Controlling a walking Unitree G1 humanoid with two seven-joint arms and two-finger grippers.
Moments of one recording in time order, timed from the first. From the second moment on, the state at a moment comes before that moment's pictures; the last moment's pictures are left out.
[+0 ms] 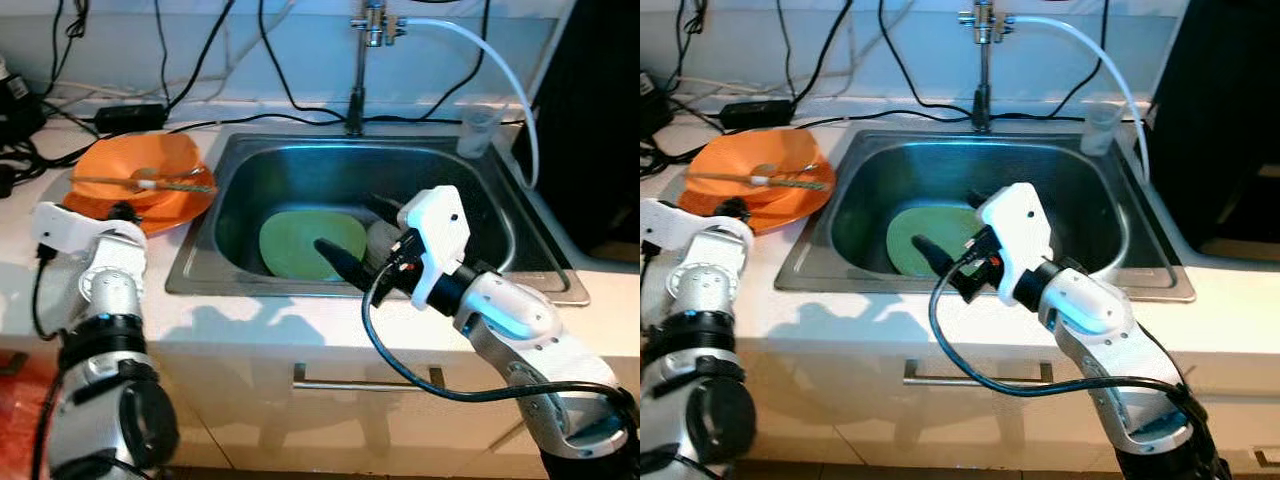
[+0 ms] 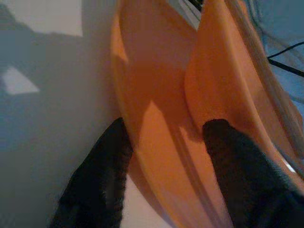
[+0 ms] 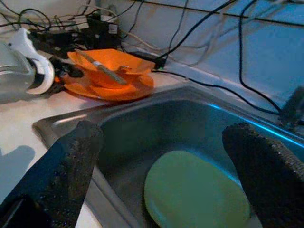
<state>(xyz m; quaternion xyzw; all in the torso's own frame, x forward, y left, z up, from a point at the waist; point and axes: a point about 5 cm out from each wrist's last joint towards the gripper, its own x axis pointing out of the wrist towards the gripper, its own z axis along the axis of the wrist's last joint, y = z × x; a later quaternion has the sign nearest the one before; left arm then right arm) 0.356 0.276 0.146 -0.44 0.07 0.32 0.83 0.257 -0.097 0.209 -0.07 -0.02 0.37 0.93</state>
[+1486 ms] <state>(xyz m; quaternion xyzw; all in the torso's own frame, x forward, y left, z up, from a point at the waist) 0.360 0.279 0.138 -0.46 0.07 0.34 0.82 0.256 -0.099 0.213 -0.08 -0.03 0.37 0.93</state>
